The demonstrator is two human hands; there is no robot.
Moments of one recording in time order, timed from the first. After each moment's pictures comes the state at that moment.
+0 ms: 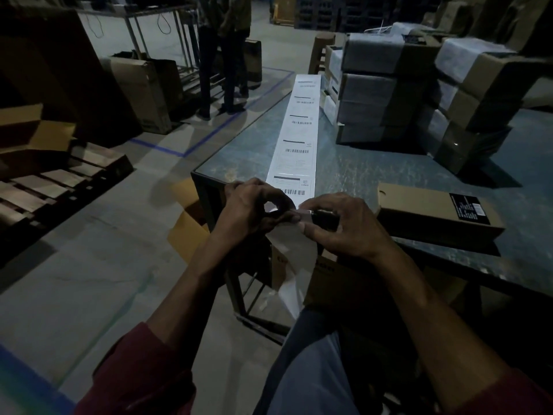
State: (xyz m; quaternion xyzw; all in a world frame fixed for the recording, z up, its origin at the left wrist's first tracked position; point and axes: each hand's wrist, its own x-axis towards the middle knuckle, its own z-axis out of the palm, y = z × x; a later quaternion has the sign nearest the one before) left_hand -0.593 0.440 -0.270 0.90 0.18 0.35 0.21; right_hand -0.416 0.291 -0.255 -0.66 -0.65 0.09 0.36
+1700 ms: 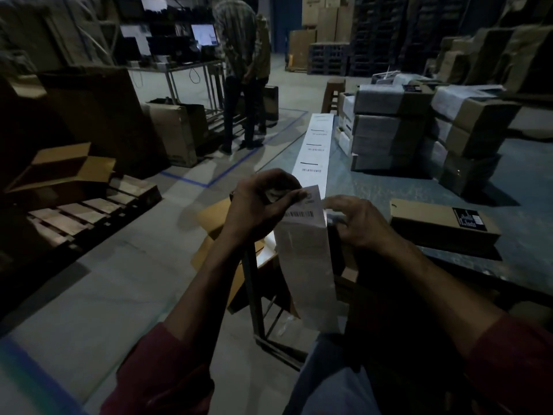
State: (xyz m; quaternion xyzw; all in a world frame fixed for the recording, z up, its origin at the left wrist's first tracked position) left_hand -0.644 0.403 -0.190 0.83 0.18 0.45 0.29; right_hand -0.419 0.309 -0.242 -0.70 -0.65 0.01 0.28
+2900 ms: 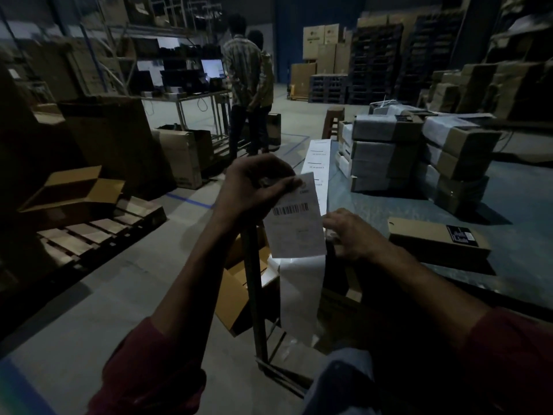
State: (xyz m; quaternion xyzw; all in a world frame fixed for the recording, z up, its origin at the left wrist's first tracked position) left_hand -0.672 0.401 -0.125 0.84 0.16 0.45 0.26; right_hand -0.428 0.317 -0.228 -0.67 -0.72 -0.03 0.17
